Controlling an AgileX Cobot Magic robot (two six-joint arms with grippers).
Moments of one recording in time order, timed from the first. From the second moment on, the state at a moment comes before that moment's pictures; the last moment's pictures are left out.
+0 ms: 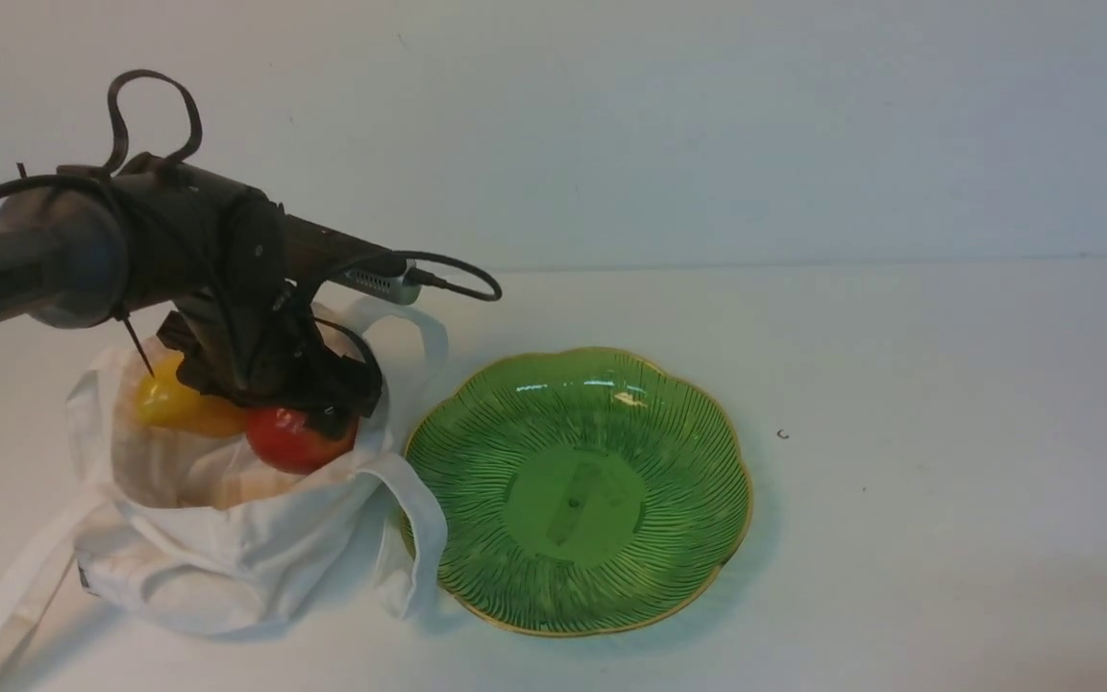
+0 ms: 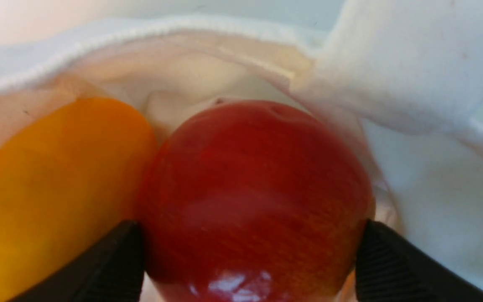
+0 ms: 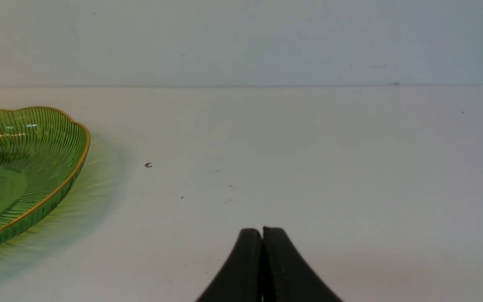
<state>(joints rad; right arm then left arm) 0.04 -0.01 0.03 0.02 0.37 0.00 -0.22 1.92 -1.34 0.22 0.76 -0.04</state>
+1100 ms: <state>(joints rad) 0.04 -0.01 0.03 0.02 0.37 0.00 -0.63 1.96 -1.51 -0.11 0.73 -0.02</state>
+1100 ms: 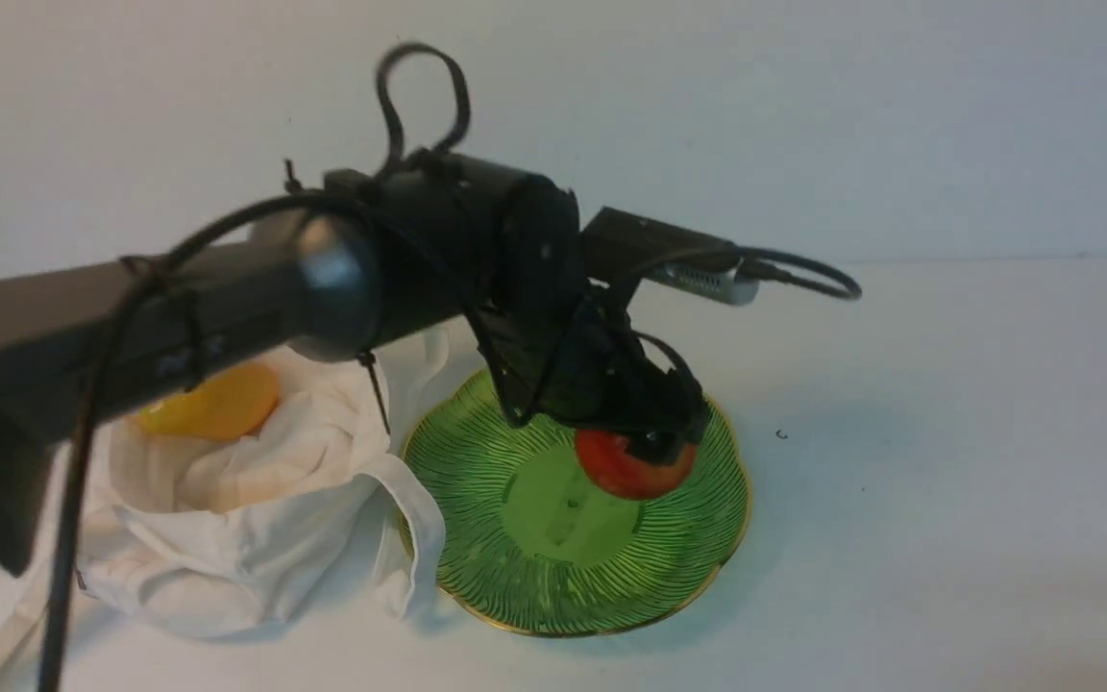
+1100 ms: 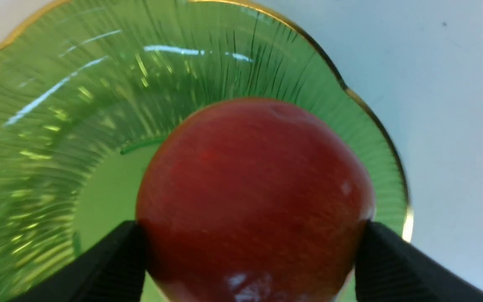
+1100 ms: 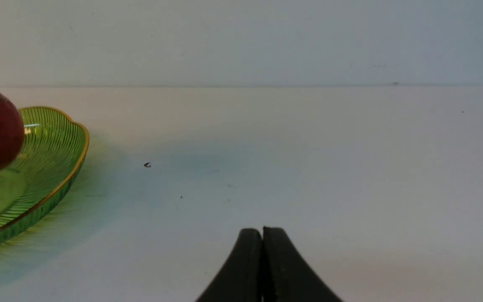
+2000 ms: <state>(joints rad) 0.04 -0.01 0.03 0.02 0.37 0.00 -0.63 1.83 -1.67 -0.08 0.92 -0.03</state>
